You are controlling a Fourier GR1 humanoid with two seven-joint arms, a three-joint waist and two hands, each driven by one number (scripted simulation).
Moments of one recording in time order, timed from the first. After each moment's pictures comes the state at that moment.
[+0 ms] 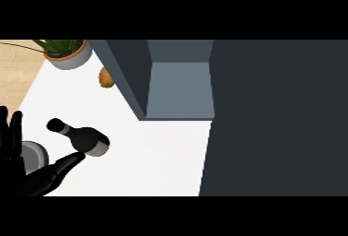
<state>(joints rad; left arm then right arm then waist) 0.10 0.07 -0.06 -2.24 -0.04 0.57 0.39 -0.01 -0.09 0.16 -2.49 -0.04 0.03 0.59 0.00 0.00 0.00</state>
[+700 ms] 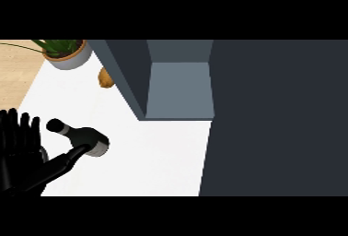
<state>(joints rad) 0.14 0.02 0.07 -1.94 0.16 0.43 0.07 -0.05 -0.11 0.12 -2.50 -0.05 0.04 0.63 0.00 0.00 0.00</state>
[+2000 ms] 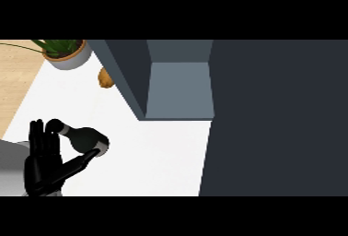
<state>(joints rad) 0.10 0.02 0.19 -1.49 0.29 0.23 -0.29 -0.06 -0.10 0.12 -2.50 -0.06 0.04 0.64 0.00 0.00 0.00</state>
